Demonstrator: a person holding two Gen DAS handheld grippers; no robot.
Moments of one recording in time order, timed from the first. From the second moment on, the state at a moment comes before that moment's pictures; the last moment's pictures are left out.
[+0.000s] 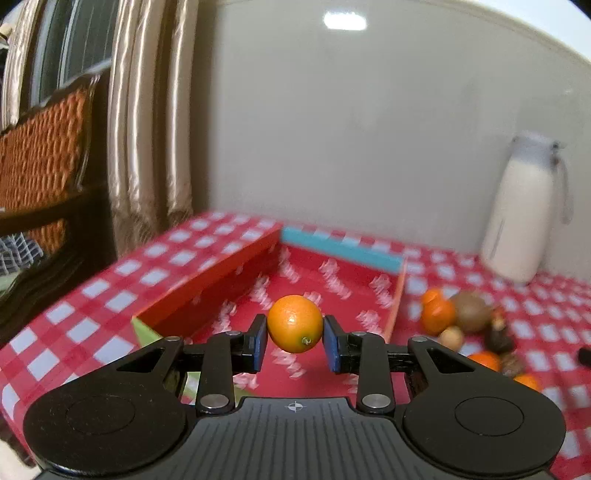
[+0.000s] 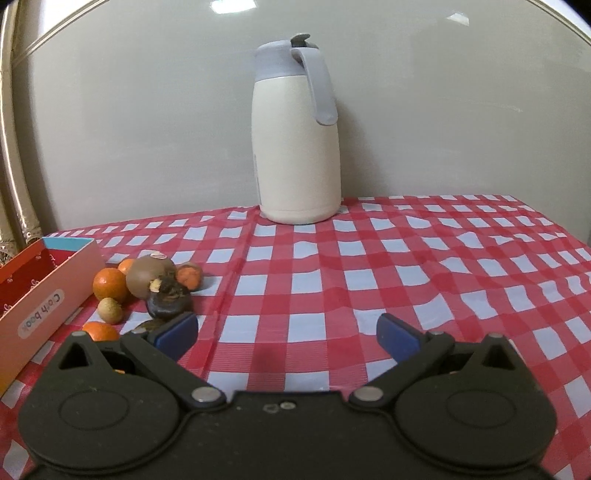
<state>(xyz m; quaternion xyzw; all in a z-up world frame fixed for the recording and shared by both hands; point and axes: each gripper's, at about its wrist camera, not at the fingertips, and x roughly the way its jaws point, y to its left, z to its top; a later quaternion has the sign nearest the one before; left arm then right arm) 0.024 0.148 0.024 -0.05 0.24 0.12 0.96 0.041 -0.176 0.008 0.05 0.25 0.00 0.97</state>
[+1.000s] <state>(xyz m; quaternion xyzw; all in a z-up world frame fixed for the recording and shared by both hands) 0.019 0.148 0.018 -0.06 0.25 0.13 0.96 0.032 -0.160 0.006 0.04 0.25 0.05 0.97</state>
